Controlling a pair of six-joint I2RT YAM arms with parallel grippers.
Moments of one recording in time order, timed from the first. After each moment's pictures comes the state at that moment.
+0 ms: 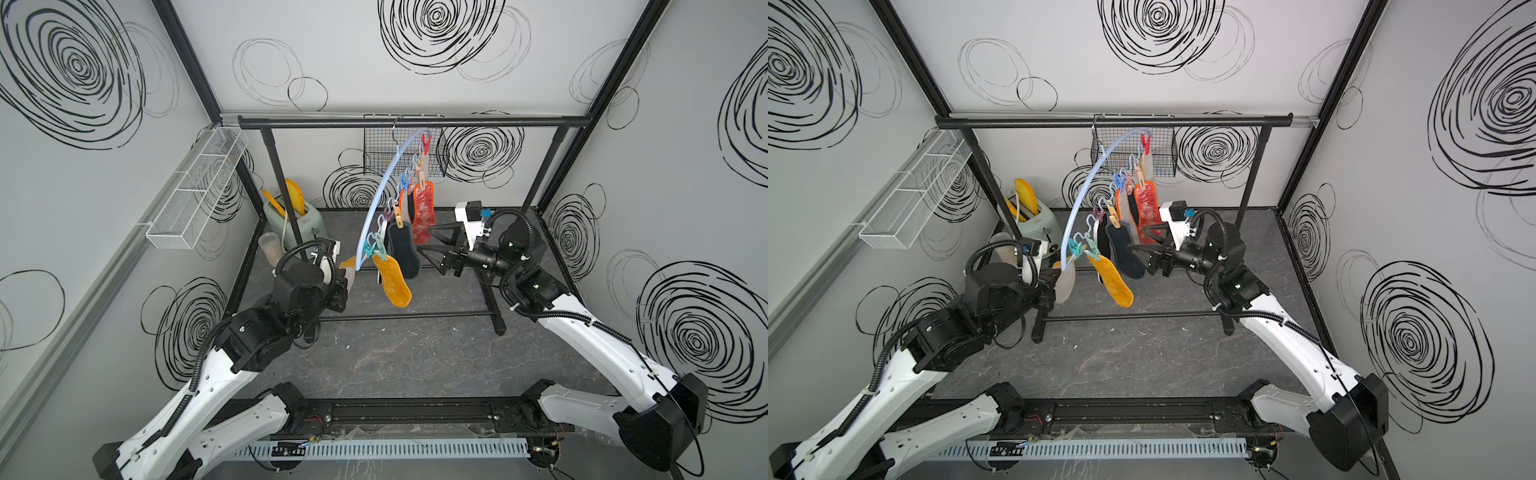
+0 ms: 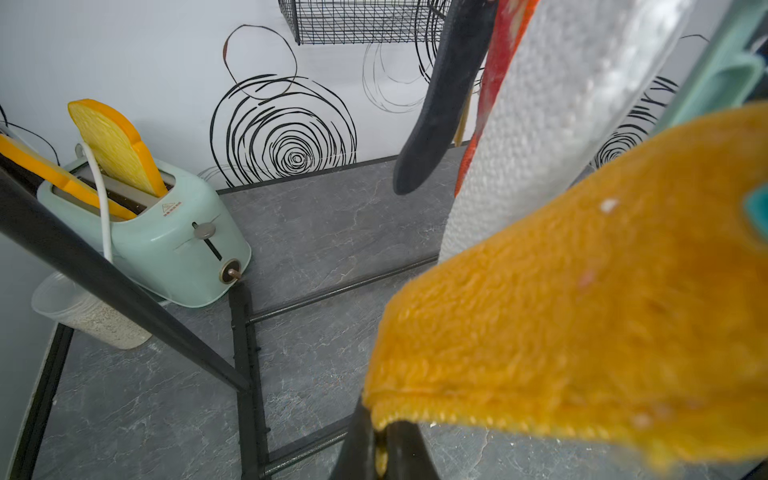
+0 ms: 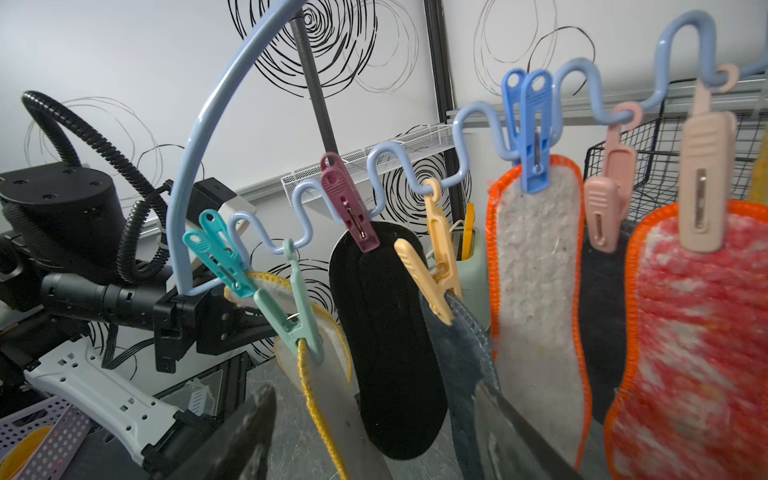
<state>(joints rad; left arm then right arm) -0.67 0.84 1.12 -0.75 -0.30 -0.24 0.58 1.16 1.06 0.14 -0.62 0.28</state>
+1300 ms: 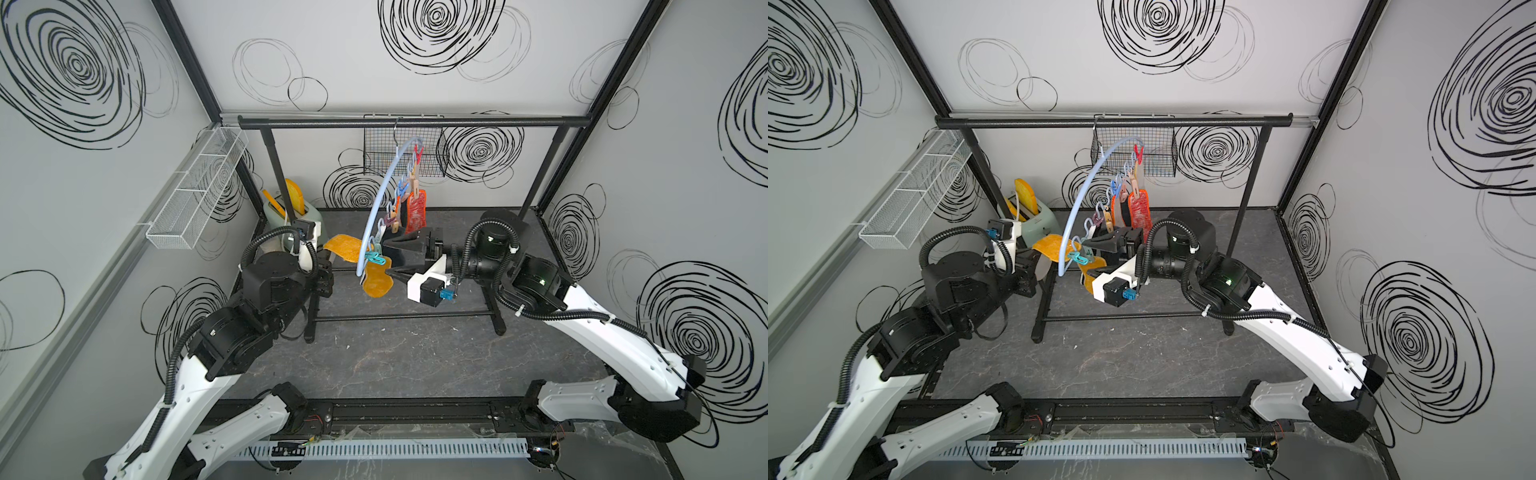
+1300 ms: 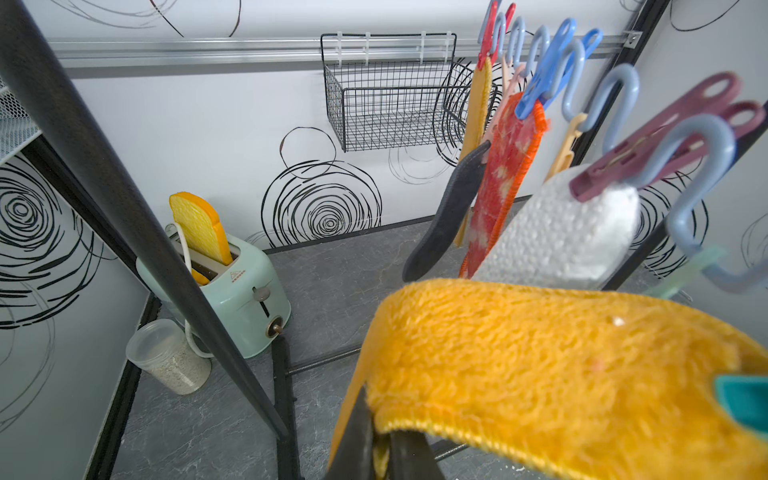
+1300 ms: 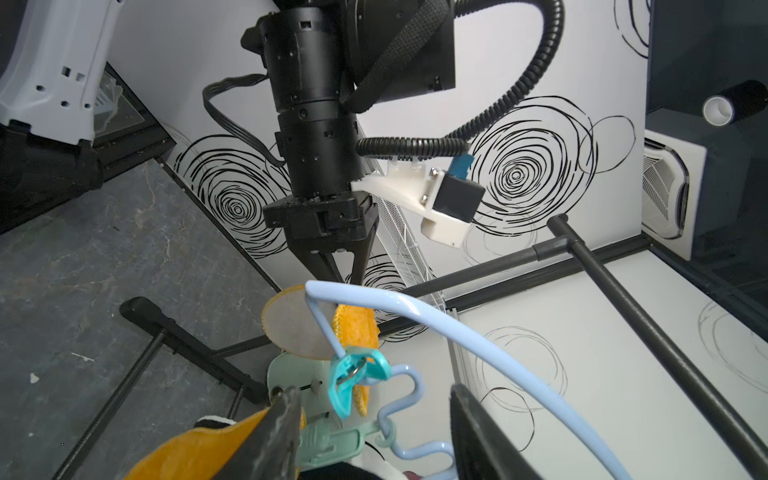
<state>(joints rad) -0.62 0.85 1.30 -0.77 -0.34 -0.14 0.94 1.29 1.54 -0.33 -0.50 -1.16</state>
